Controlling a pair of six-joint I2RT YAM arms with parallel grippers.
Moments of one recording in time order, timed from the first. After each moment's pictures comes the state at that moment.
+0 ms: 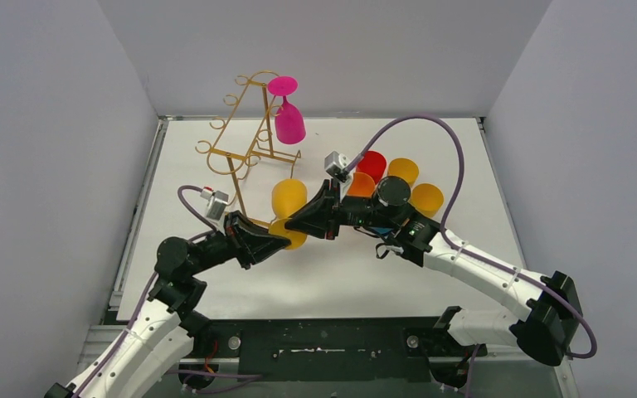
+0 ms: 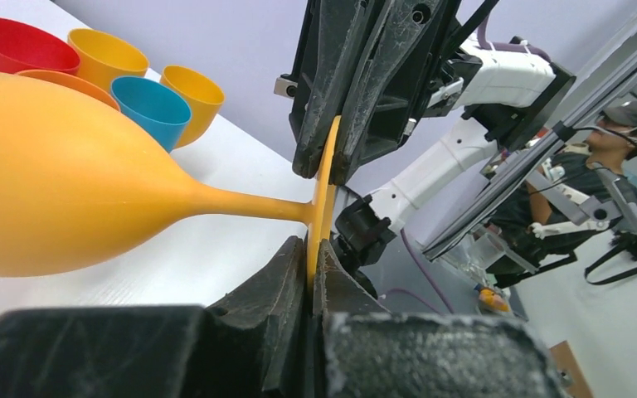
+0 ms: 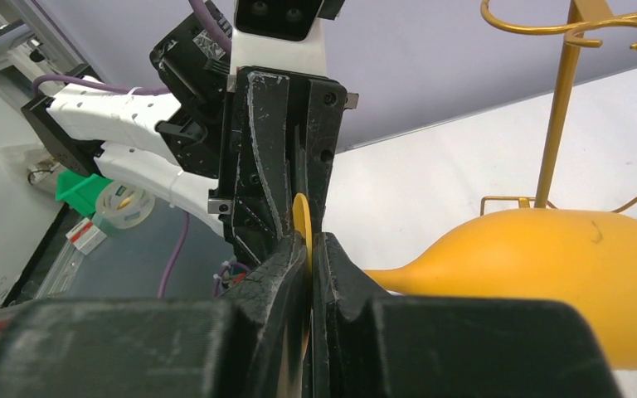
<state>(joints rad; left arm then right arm) -0.49 0.59 0.41 0.48 0.71 -0.83 0.86 1.22 0.95 0.36 -0.67 0.39</state>
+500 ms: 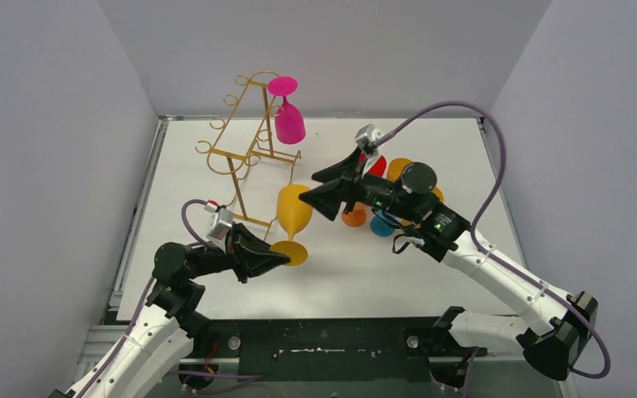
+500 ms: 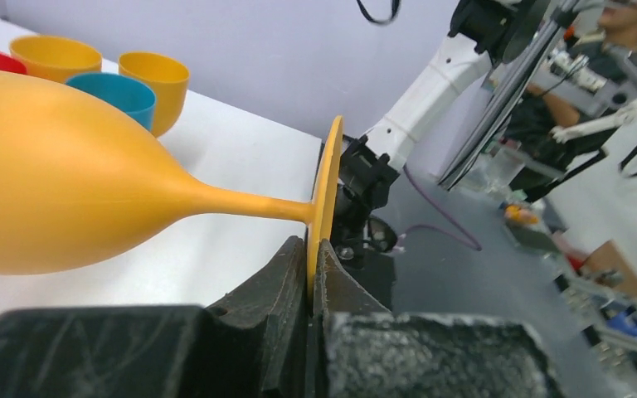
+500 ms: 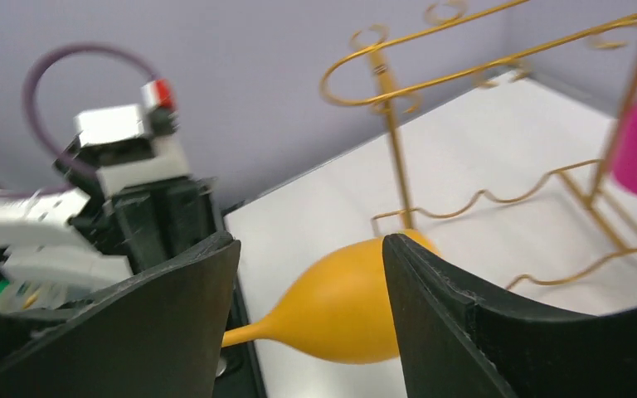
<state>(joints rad) -0.49 0.55 0.36 0.52 0.88 -0.71 0.81 1.15 1.05 0.17 -0.46 0.35</state>
